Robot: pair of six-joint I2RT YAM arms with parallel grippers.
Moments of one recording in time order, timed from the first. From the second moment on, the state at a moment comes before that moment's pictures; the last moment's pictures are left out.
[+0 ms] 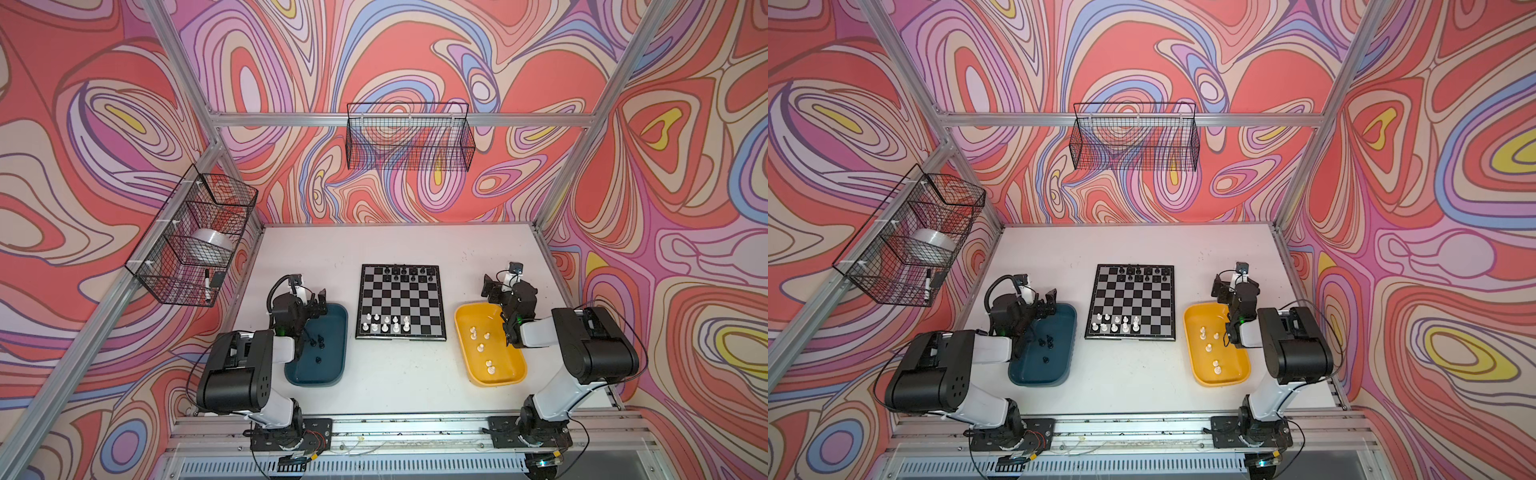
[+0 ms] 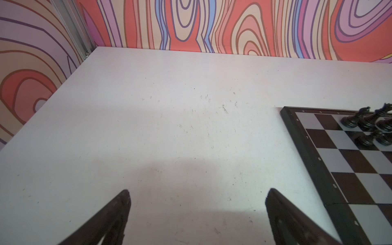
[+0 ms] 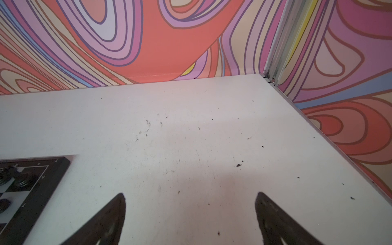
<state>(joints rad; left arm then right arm) 0.06 1.53 0.35 0.82 0.11 -0.05 0.00 1.70 0.46 0.96 0.09 0.06</state>
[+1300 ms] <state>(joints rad) 0.06 1.19 0.70 0.01 0.19 0.14 0.00 1.09 1.04 -0.60 0.11 0.32</state>
